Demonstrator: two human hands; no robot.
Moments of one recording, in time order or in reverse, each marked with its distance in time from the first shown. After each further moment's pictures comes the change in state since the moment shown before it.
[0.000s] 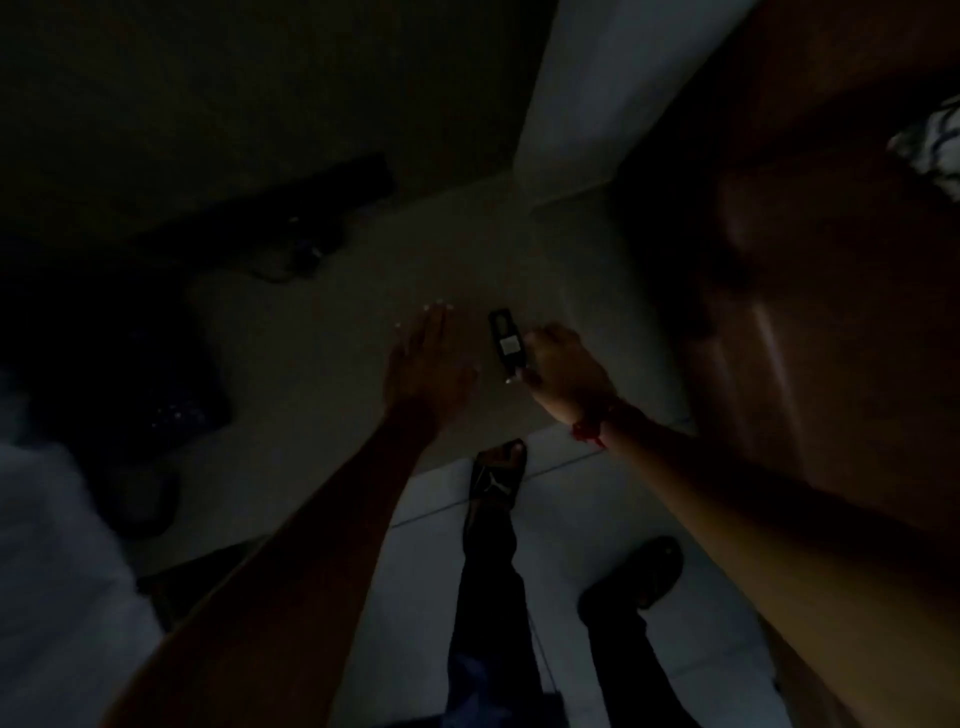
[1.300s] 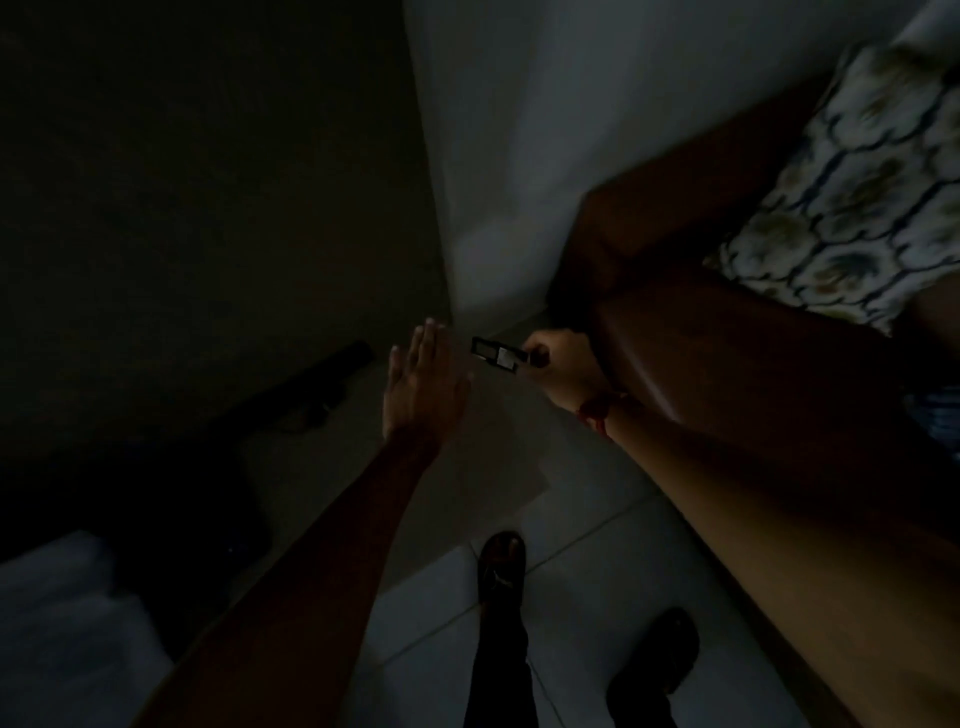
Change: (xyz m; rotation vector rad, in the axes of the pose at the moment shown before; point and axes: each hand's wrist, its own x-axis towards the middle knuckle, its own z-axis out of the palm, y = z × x) left_hand -0.021 0.099 -0.184 0.056 0.270 0.128; right_hand -0.056 -0.008 -0.203 0.450 0.365 0.016
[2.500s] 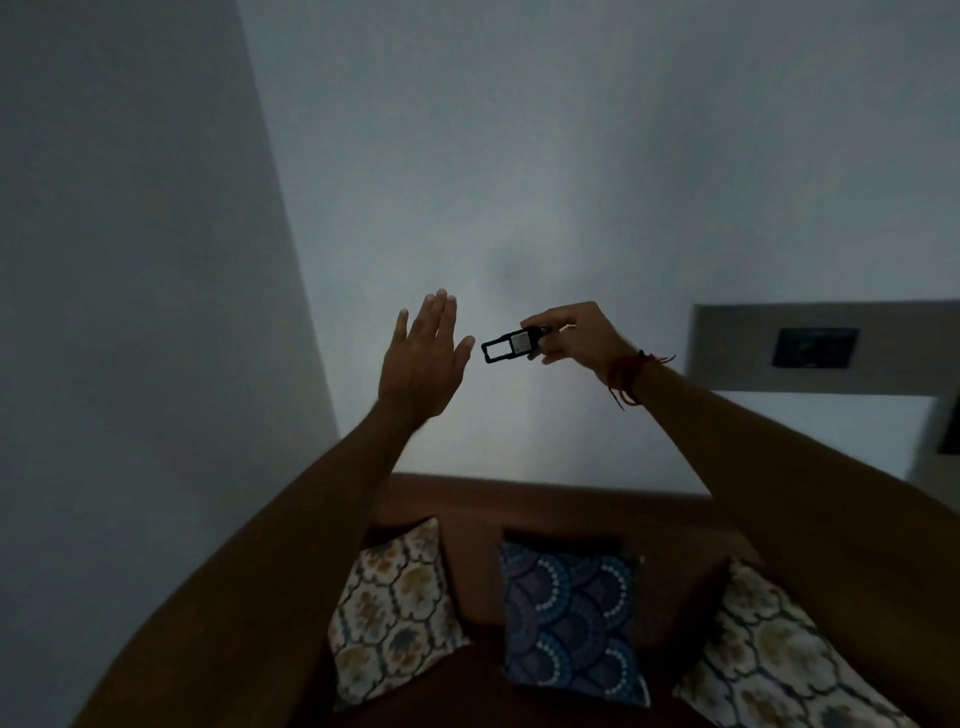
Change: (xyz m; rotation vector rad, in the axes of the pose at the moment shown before) left_hand -0.205 0.728 -0.471 0.011 0.770 1.237; right_hand -0.546 -0.038 -0.729 0.233 1.086 -0.151
